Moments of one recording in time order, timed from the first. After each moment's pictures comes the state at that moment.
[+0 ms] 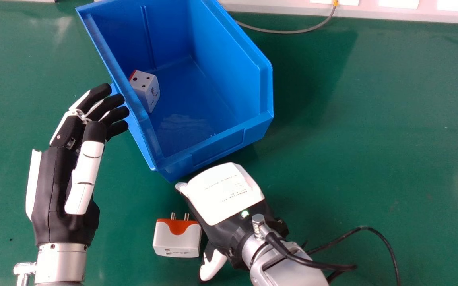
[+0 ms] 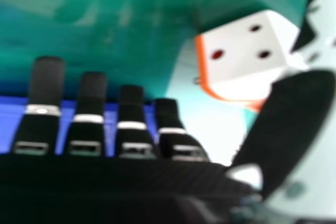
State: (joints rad) left arm 0.18 0.07 0.20 0.11 -0.26 -0.56 -0.26; right arm -0.09 -0.05 0.79 -0.09 -1.49 0.31 0.45
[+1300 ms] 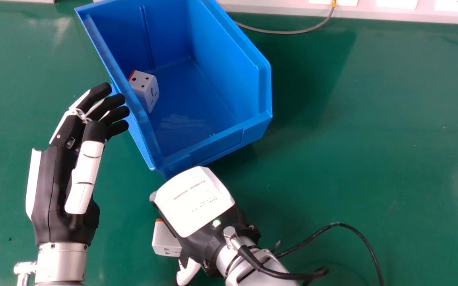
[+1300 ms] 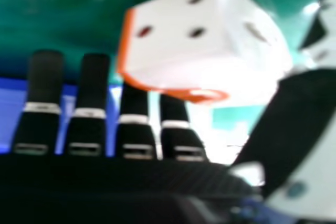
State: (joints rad) left arm 0.18 0.07 0.20 0.12 -0.26 -0.56 -0.26; right arm -0.17 -0.02 0.89 0.08 -1.44 0.31 0.25
